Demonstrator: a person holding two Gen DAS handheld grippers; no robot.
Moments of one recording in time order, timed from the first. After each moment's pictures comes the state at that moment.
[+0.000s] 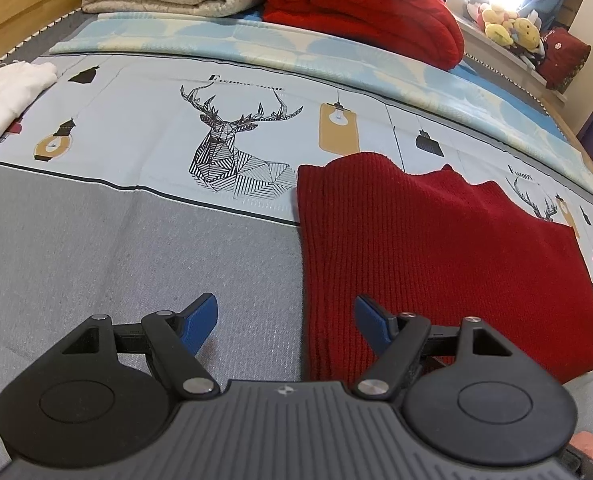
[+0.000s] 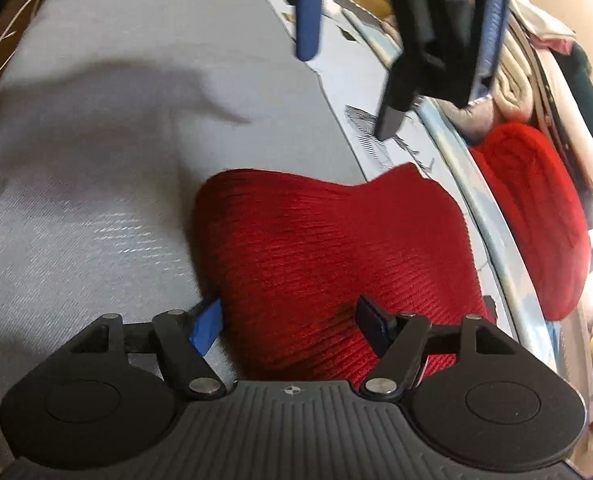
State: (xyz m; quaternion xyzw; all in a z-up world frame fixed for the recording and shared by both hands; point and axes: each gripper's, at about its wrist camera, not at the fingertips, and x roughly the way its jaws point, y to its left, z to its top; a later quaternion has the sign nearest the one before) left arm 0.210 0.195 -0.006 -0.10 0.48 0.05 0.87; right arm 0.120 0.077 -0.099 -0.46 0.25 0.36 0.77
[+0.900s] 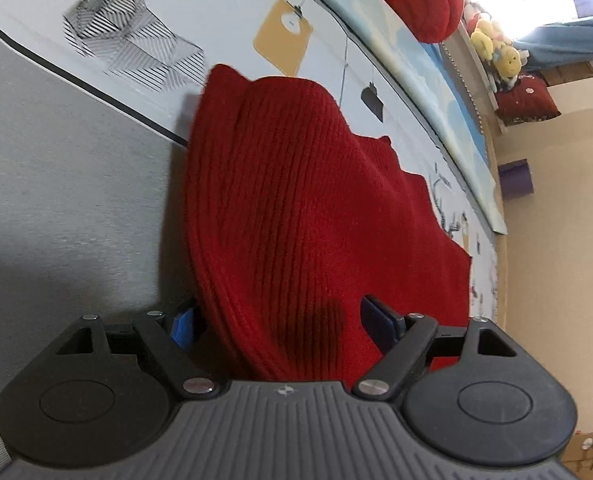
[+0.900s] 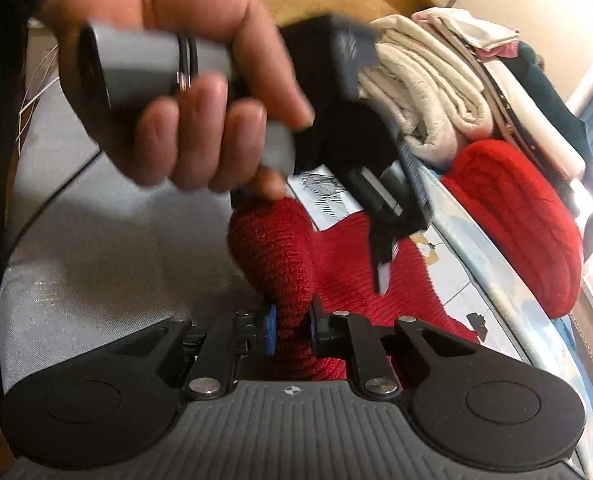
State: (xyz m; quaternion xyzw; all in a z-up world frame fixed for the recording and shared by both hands) left arm 0.289 0.199 -0.085 -0.36 0.56 -0.09 0.74; right arm 0.098 0.028 -0.038 -0.34 0.21 0.39 0.83
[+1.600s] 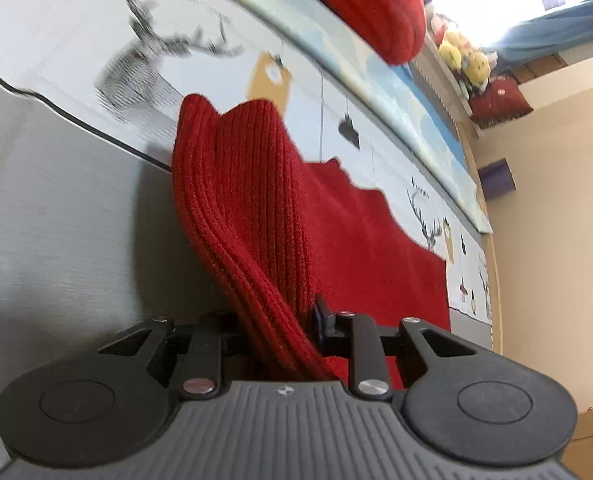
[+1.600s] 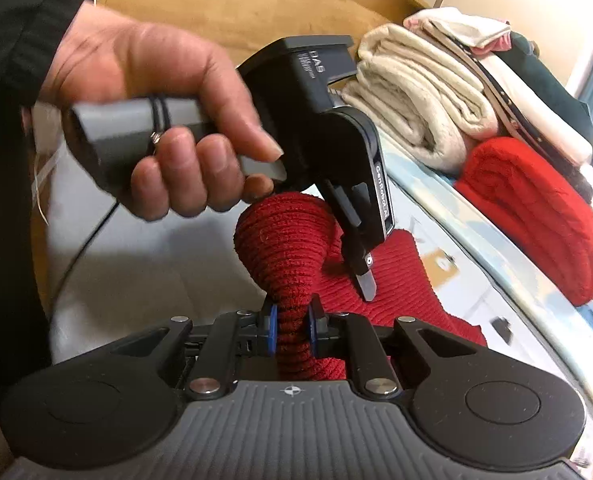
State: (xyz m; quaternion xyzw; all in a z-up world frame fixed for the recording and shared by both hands) left arm 0.248 0.241 -0.031 -0.33 0.51 -0.10 0.79; right arm 0.089 0.052 0.001 -0.26 0.22 0.43 0.84
